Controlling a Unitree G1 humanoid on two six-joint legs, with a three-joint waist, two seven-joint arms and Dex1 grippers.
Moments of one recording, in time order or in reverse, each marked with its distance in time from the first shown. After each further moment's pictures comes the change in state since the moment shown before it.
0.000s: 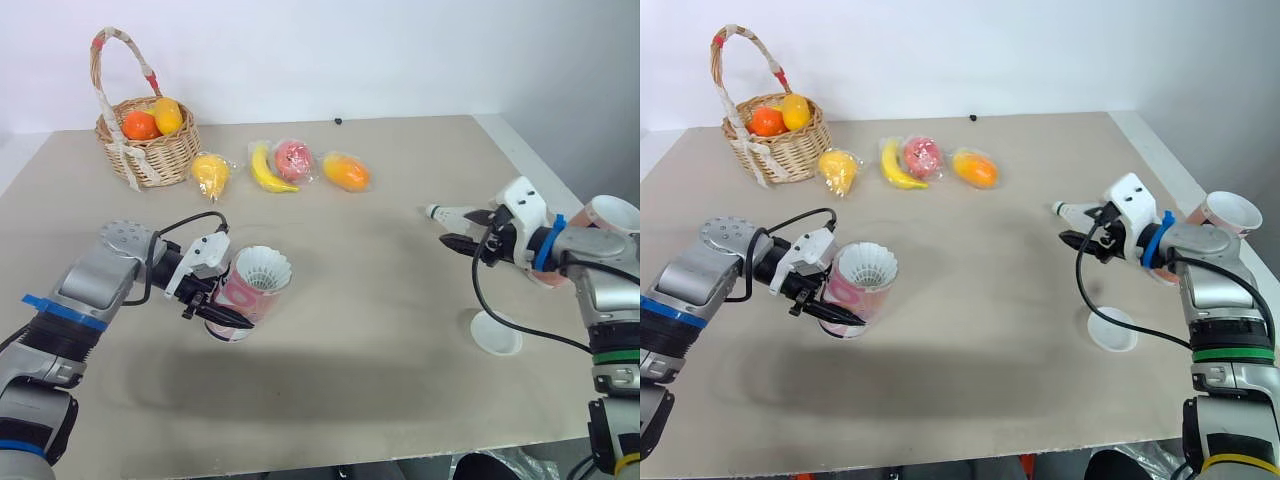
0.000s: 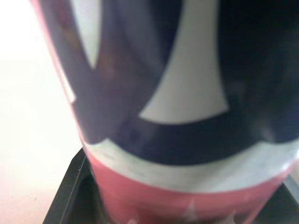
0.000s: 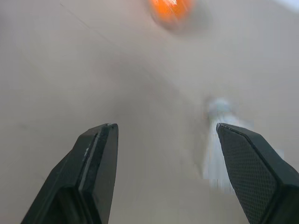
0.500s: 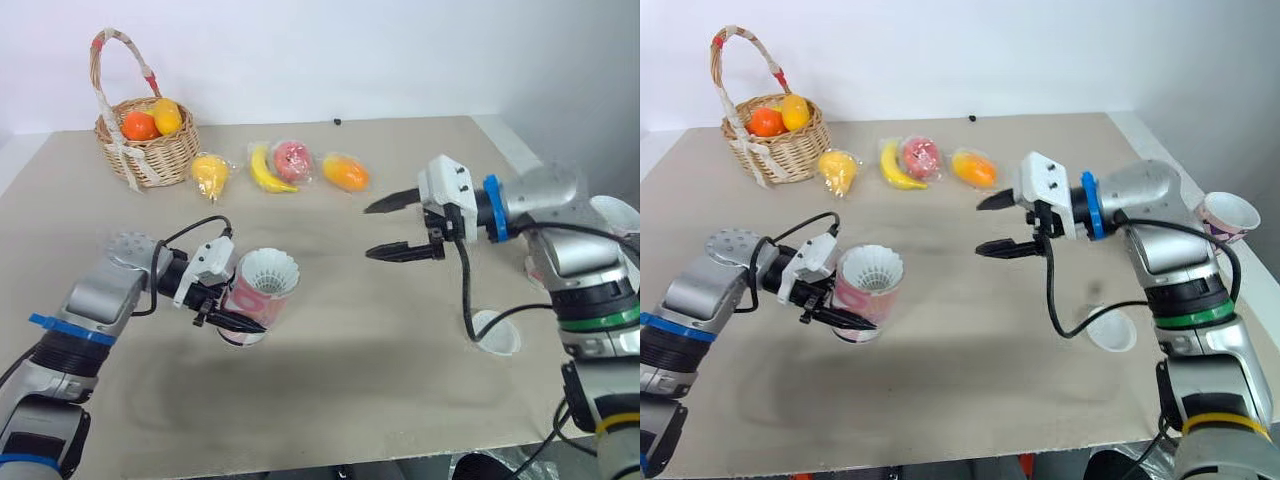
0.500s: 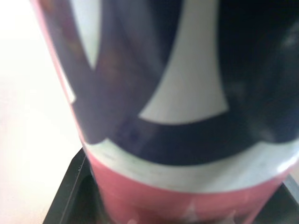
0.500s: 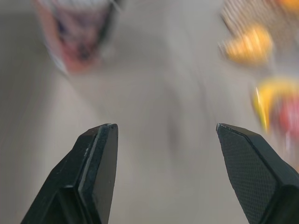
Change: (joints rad) left arm 0.047 -0.036 0.067 -0.057 0.014 0.018 0.006; right arm -0.156 0.043 0.211 -0.250 0.066 -0.095 0.356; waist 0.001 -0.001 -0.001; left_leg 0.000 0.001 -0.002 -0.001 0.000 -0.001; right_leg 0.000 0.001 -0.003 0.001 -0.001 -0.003
